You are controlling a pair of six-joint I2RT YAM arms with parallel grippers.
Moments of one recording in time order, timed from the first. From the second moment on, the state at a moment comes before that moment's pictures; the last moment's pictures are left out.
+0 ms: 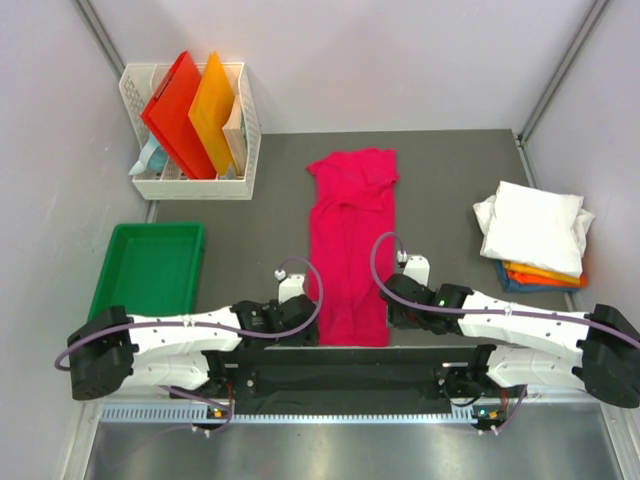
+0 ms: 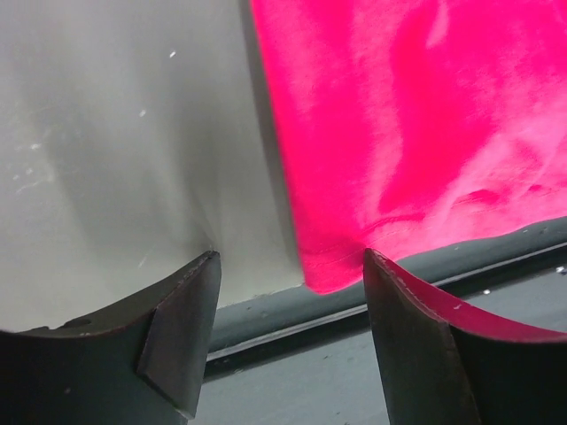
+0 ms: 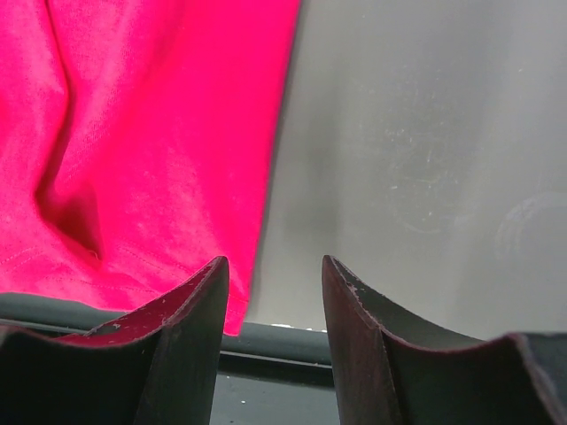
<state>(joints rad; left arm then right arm) -1.16 1.13 0.49 -0.43 -0.28 -1.03 1.04 1.10 0.60 -0.63 0.39 0.94</state>
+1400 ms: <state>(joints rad) -1.17 1.21 0.50 -0.32 -0.25 -1.04 1.06 1.15 0.51 -0.46 0.25 0.94</state>
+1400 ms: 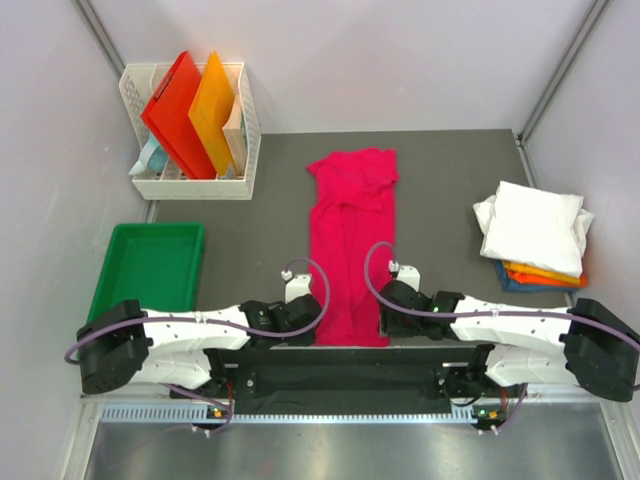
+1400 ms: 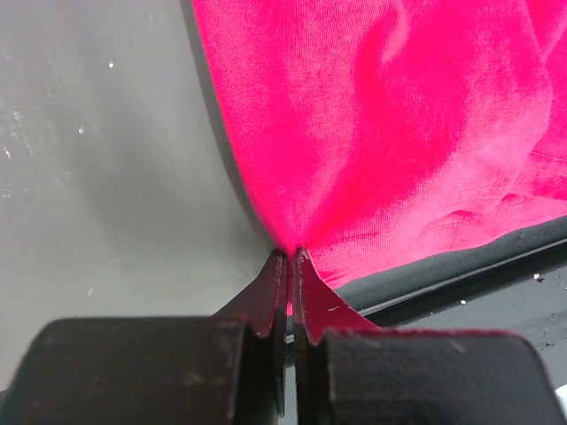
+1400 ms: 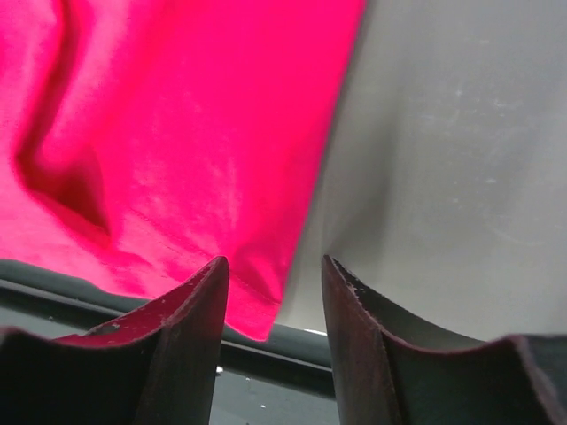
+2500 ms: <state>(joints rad) -1.20 1.09 0.75 -0.50 -0.43 -0.91 1.18 1.02 0.71 -0.70 0.49 1.03</state>
